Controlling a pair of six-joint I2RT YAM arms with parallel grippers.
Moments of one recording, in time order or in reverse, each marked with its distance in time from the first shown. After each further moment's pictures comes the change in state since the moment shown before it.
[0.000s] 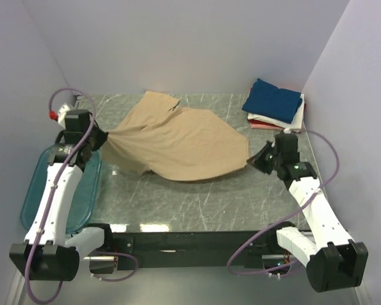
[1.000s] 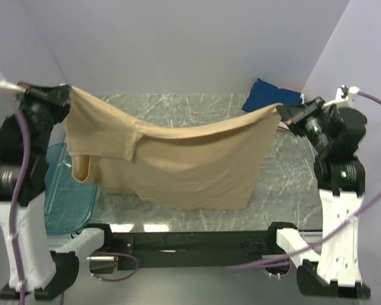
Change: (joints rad) left arm 0.000 -0.058 0.773 -0.191 0.034 0.022; right arm -0.183 -0.072 0.685 -0.086 -0.103 0.032
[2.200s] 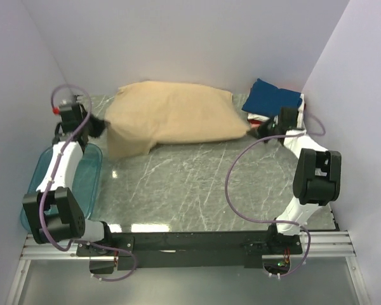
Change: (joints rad) left arm 0.210 0.375 -0.708 0.604 0.343 -0.094; right arm -0.039 0.826 -0.240 0.505 -0.185 0.100
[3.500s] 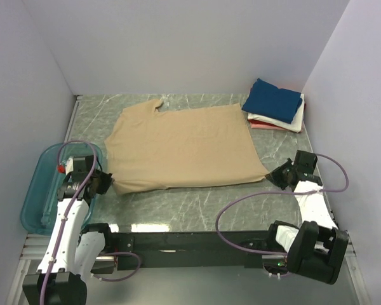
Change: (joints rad) left arm -0.110 -0.631 -0.552 -0.478 -0.243 -0.134; right arm -0.197 -0.674 -0.637 -0.290 0.200 -0.178
